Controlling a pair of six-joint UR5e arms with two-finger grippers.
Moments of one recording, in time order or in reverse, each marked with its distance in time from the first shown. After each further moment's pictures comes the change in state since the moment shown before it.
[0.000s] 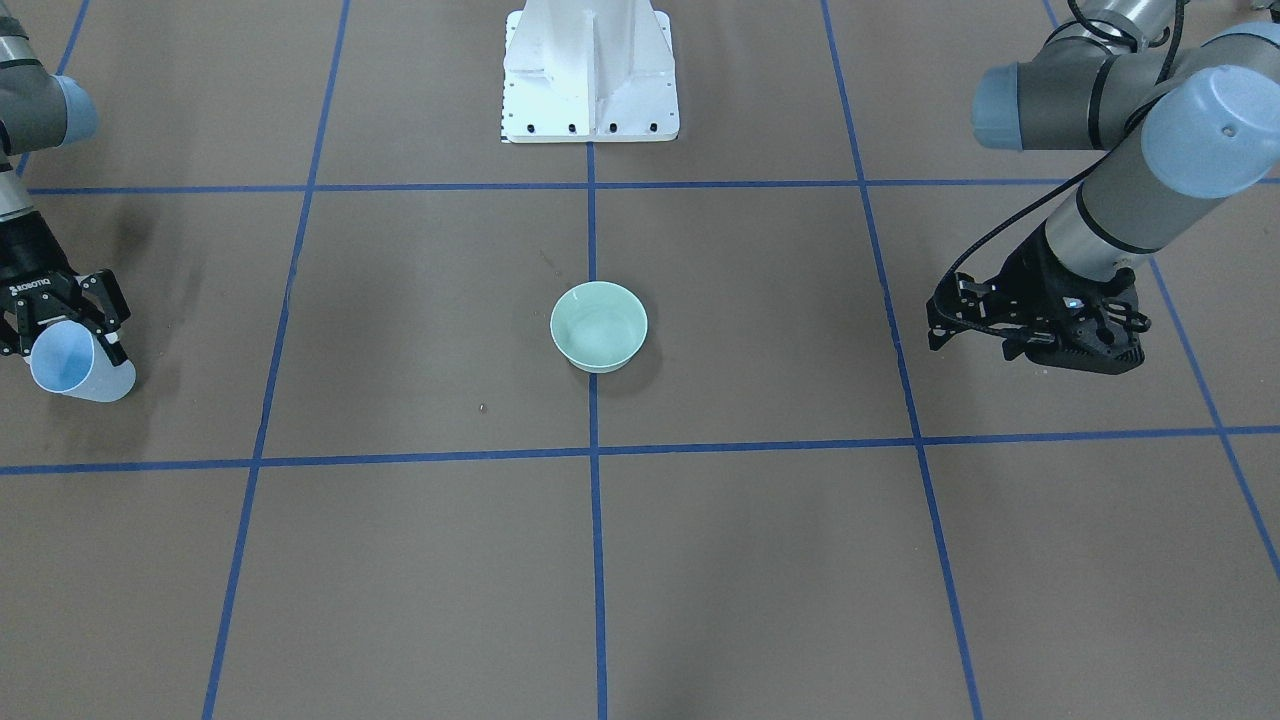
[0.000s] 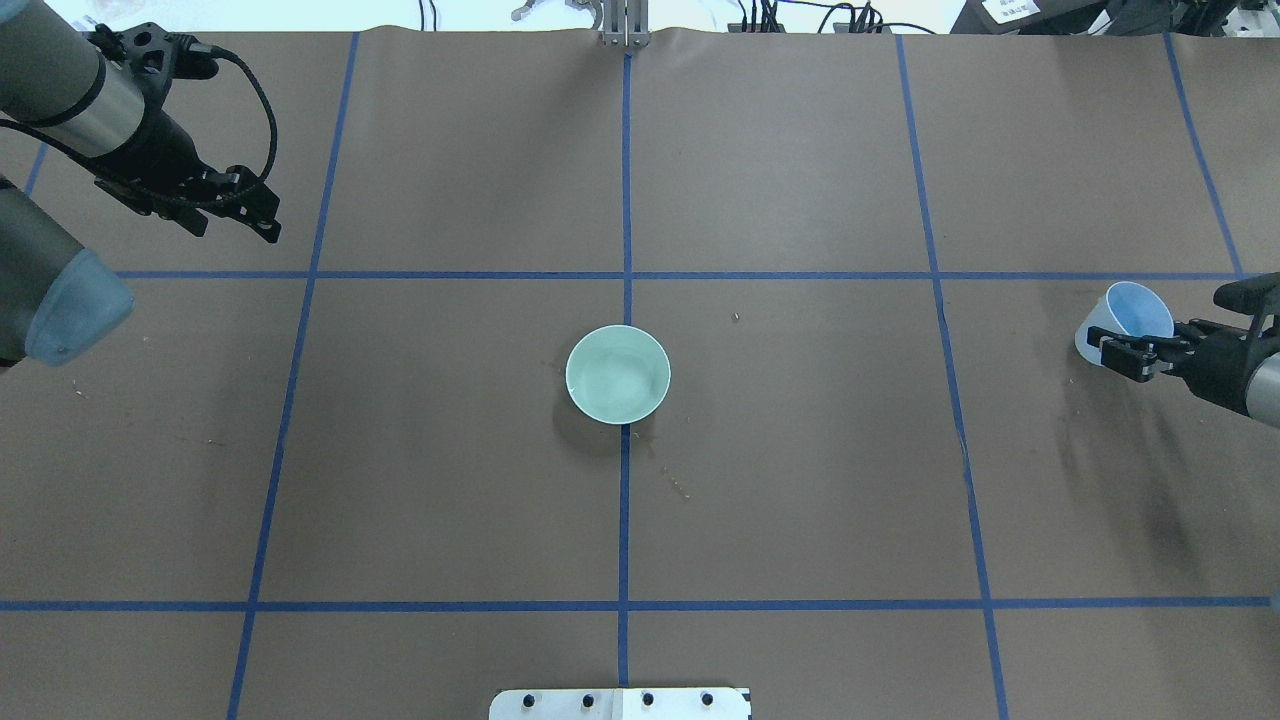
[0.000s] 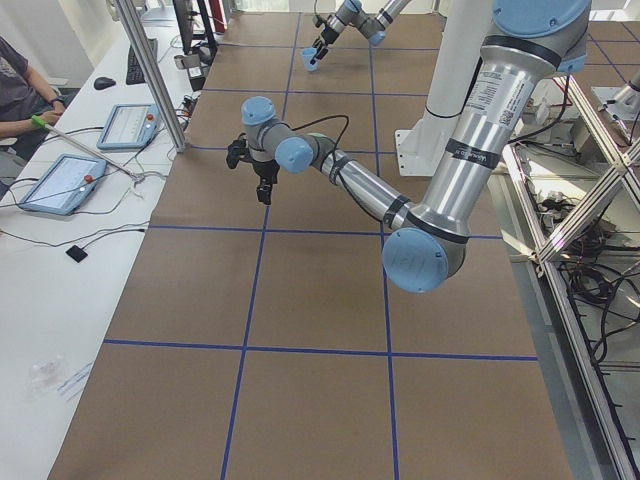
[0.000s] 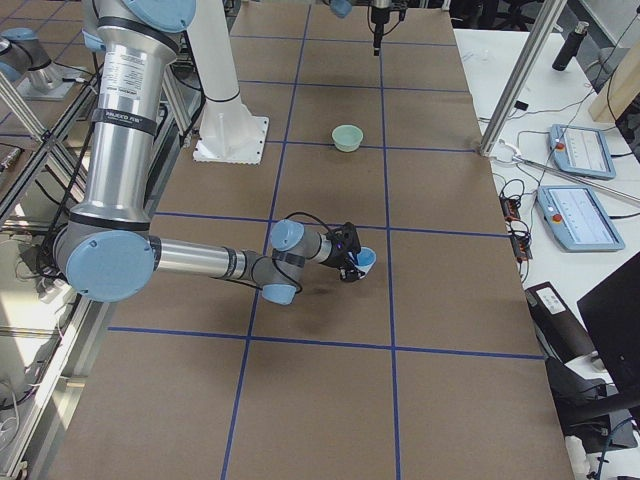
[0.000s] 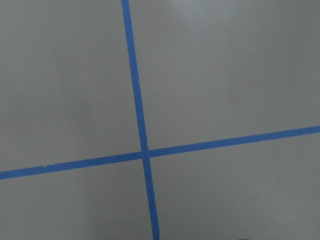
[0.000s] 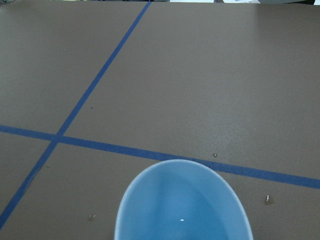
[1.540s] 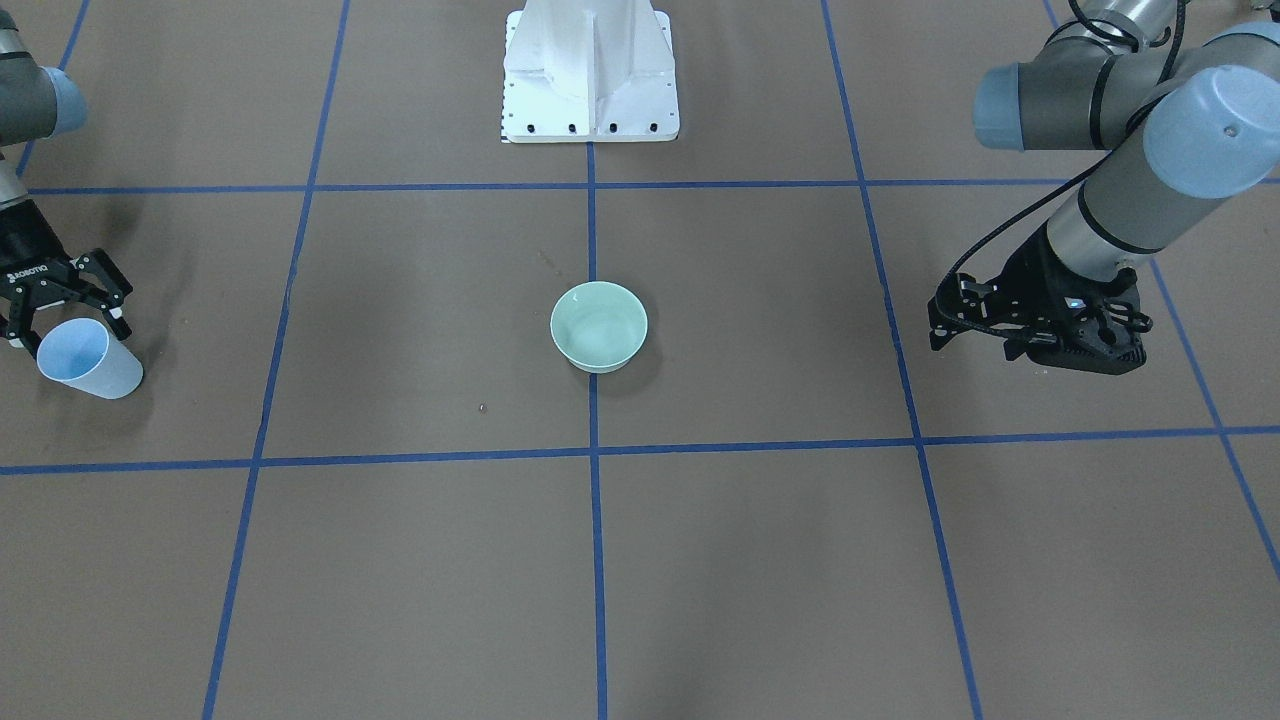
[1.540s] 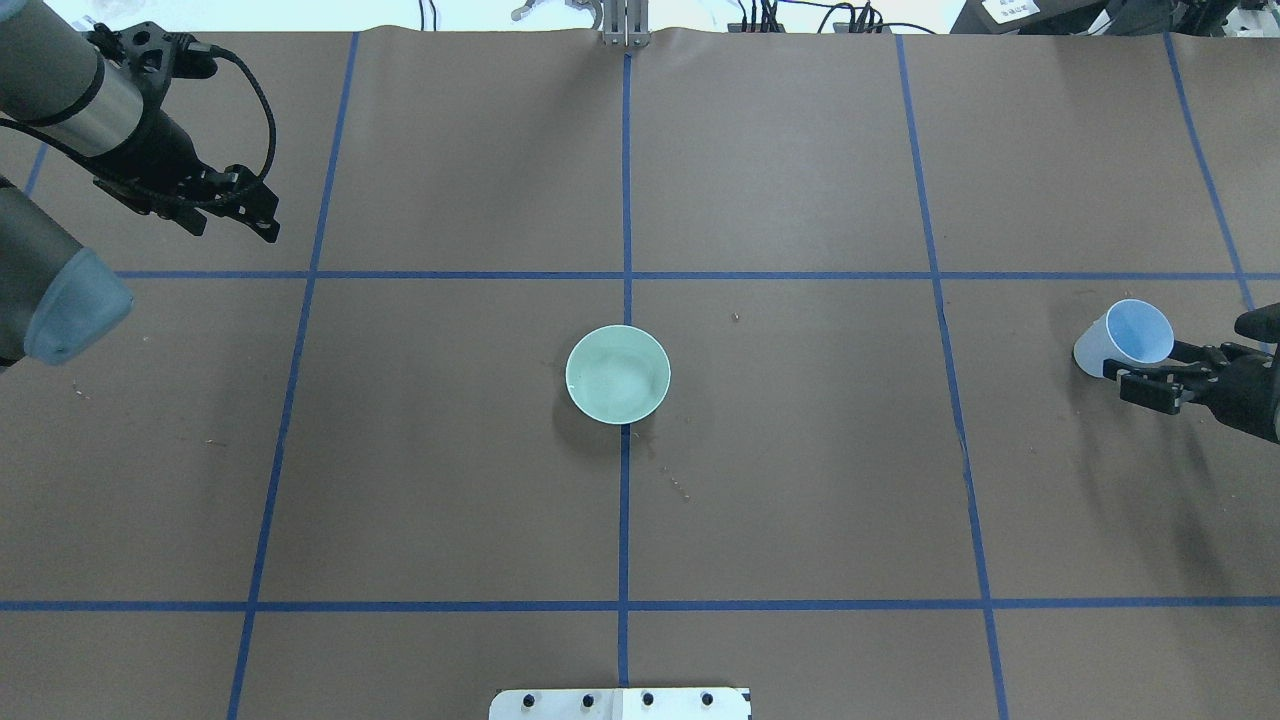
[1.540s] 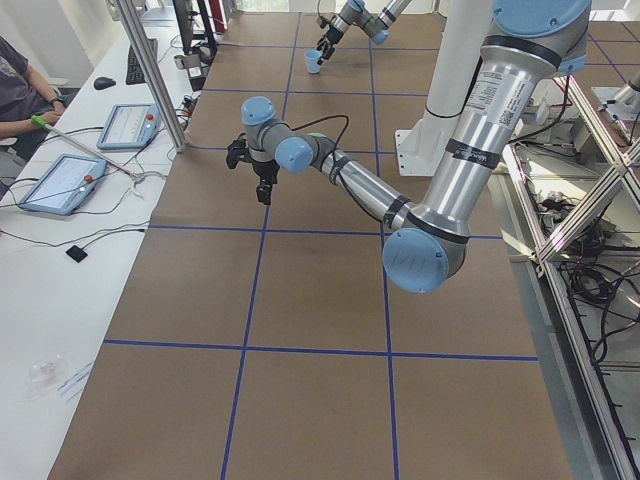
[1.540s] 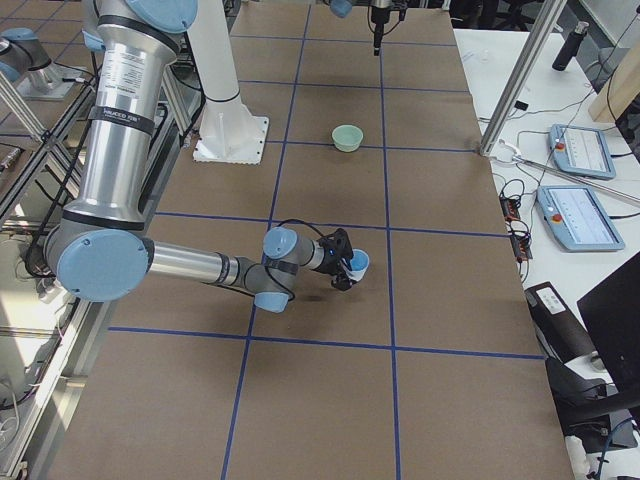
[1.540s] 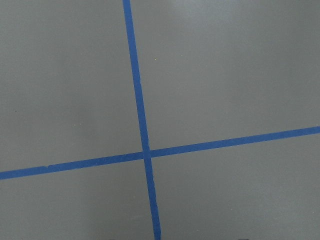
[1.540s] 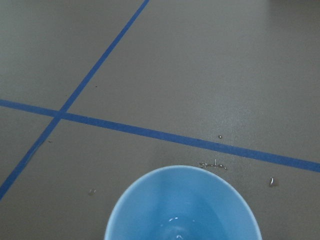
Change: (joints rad) left arm -0.002 0.000 0.000 0.002 0.000 0.002; right arm -0.012 -0.071 -0.011 0.085 0.038 -0.026
